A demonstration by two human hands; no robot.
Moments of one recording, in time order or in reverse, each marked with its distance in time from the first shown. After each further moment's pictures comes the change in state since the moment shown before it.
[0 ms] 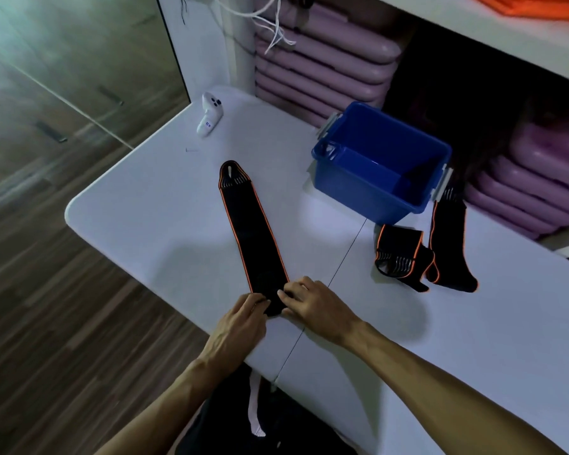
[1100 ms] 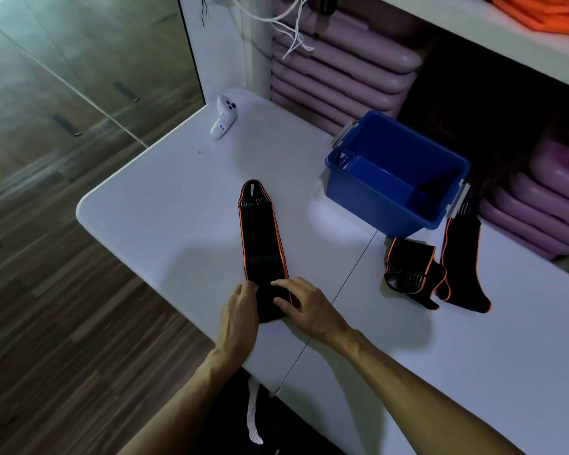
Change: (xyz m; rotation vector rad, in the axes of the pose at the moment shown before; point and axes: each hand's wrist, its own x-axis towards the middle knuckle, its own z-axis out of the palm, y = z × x) left_hand 0.037 0.001 0.003 -0.203 0.133 -0.586; right_hand 0.033 -0.011 -0.012 0.721 -0.018 0.432
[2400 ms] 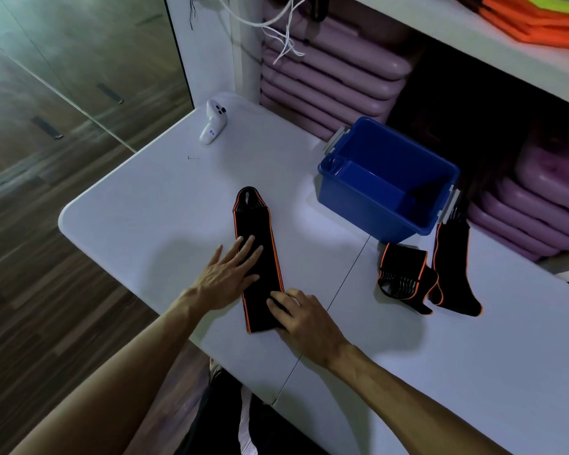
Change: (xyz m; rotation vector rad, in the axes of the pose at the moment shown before) left_hand 0.104 -0.037 -0.025 0.515 -0.430 0.467; right_hand -0.013 0.012 0.011 -0.702 0.100 -0.357
